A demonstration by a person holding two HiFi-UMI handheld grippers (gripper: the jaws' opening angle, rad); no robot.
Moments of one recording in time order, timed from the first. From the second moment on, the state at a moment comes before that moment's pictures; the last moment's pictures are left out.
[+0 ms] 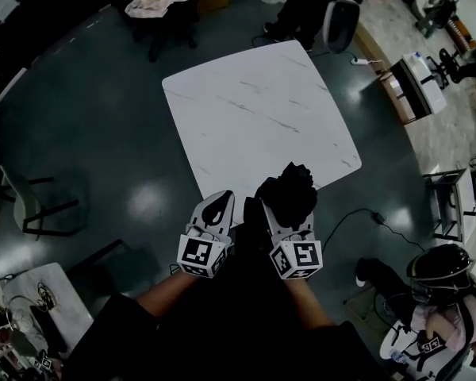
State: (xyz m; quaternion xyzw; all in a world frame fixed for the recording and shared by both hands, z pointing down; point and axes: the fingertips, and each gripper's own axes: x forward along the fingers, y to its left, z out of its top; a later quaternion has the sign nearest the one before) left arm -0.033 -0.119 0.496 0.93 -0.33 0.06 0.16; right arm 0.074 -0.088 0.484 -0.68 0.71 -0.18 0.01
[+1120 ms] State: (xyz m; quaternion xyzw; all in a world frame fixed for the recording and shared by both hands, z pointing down) left arm 0.076 -0.266 0.516 0.88 -0.44 0.08 0.19; right arm 0.236 -0.238 0.662 -0.61 0.67 -0.42 -0.02
